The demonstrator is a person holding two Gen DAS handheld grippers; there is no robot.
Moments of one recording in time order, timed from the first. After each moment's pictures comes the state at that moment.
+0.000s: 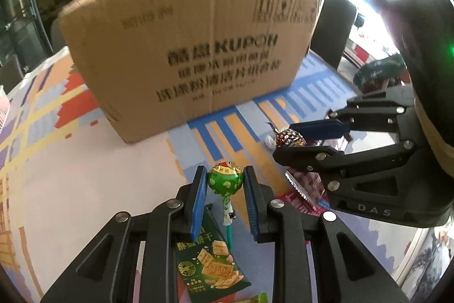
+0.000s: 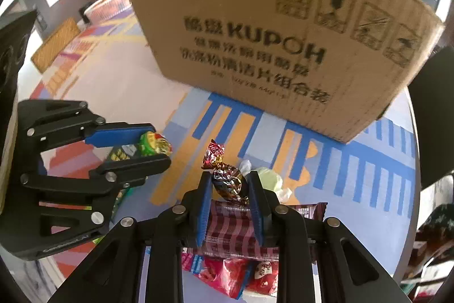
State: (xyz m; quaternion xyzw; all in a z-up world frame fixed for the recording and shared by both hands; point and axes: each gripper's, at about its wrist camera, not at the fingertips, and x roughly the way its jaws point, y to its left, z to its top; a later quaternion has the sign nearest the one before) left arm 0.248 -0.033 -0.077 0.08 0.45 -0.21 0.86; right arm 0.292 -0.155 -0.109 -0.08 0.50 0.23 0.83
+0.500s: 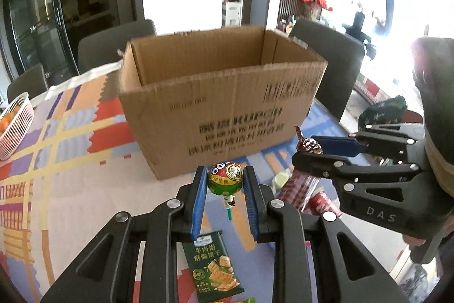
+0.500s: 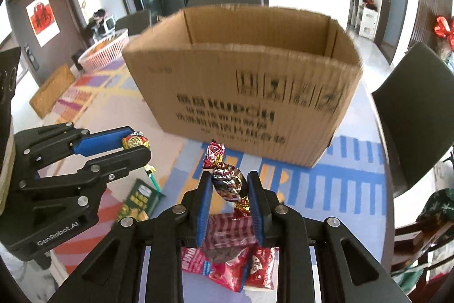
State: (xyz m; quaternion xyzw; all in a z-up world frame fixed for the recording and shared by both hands) left arm 0.244 -0.033 -0.016 0.05 0.39 -0.17 0.90; right arm 0.275 -0.182 -0.047 -0.03 0.43 0.19 0.88
